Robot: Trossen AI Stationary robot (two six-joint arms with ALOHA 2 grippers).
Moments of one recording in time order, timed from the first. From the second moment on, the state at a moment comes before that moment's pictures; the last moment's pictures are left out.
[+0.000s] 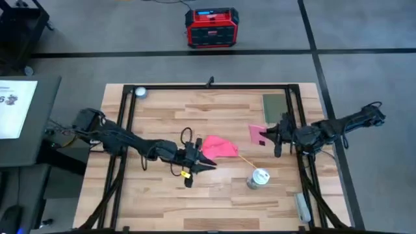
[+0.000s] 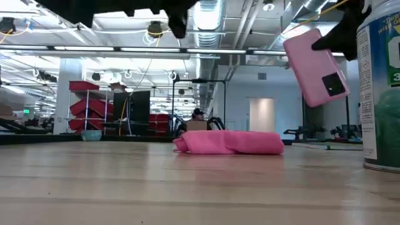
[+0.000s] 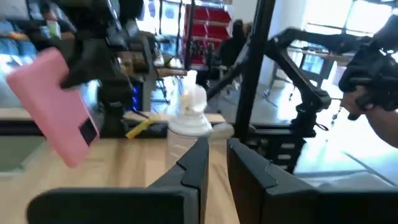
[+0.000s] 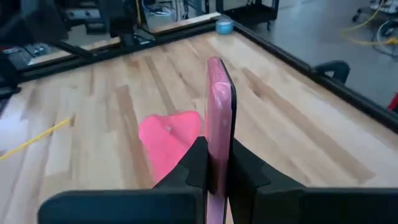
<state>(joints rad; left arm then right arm) -0.27 1.63 0.80 0.82 -0.06 -0.14 0.37 0.53 0.49 -0.41 0.64 0.42</state>
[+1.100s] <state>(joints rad) -0.23 1.92 1.12 0.77 0.00 -0.23 0.80 0.60 0.49 -0.73 0.83 1.05</state>
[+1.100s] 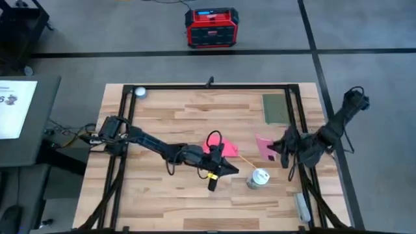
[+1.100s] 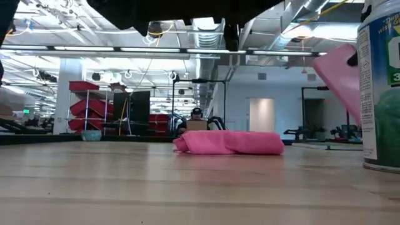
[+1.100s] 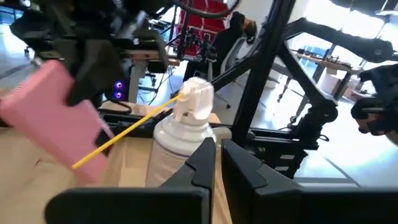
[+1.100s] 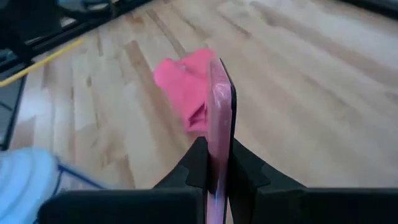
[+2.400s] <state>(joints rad) -0.21 1.84 1.11 0.64 0.03 -0.14 0.75 1.11 0.71 -0.47 0.83 1.04</state>
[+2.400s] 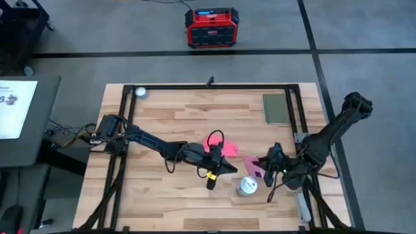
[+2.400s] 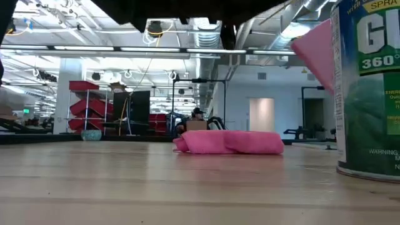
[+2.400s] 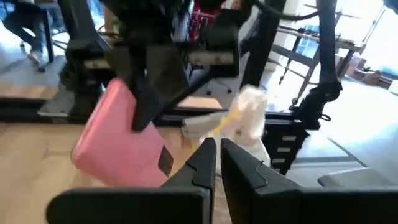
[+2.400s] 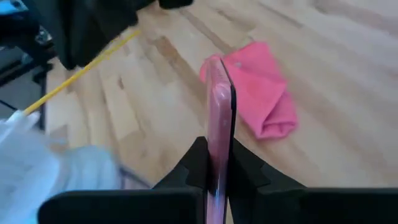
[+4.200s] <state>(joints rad) -0.13 1.68 1.11 0.26 0.18 -0.09 0.73 0.95 0.71 -0.68 0.89 0.96</state>
